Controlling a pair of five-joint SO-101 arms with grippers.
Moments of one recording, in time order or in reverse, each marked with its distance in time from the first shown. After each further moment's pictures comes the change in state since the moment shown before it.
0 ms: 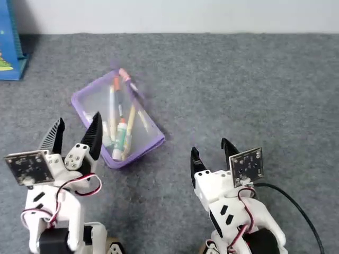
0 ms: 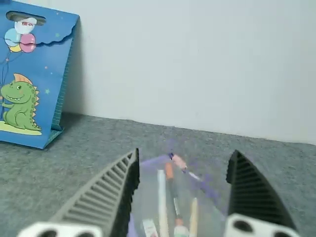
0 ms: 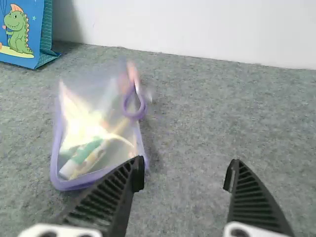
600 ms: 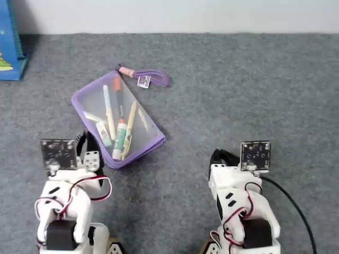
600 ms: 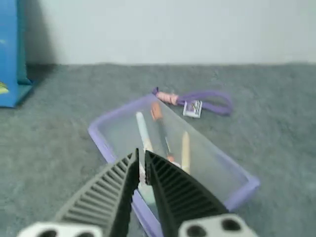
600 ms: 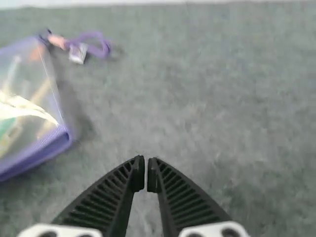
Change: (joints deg) left arm 6.2 0.5 7.8 6.2 -5.3; right arm 15.6 0.8 11.4 0.0 0.0
